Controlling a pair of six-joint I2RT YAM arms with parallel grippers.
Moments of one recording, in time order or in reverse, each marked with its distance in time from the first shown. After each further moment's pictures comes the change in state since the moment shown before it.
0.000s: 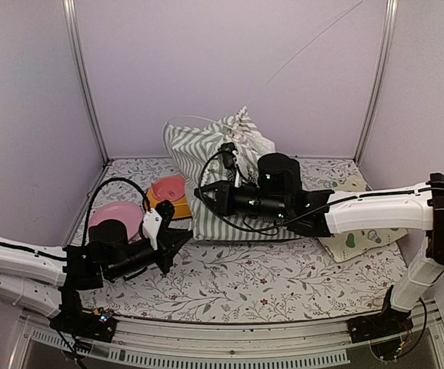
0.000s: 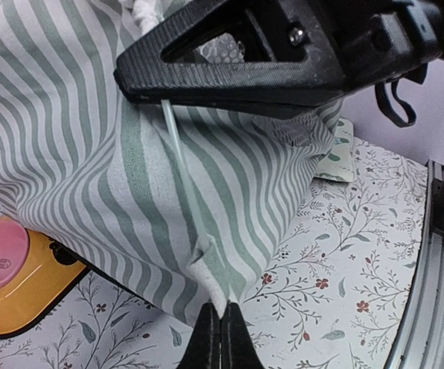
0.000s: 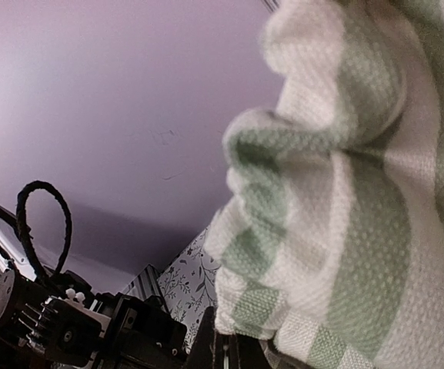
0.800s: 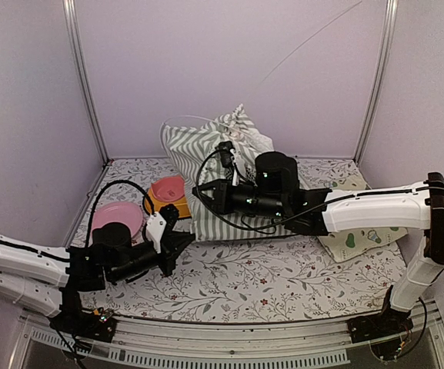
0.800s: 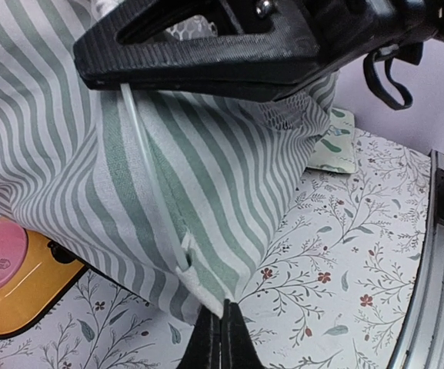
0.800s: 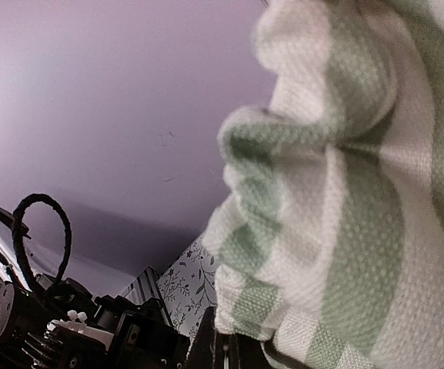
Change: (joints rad) left arm -0.033 0.029 0.002 0.011 -0.014 0.021; right arm 0.000 0.018 0.025 -0.005 0.000 -0.002
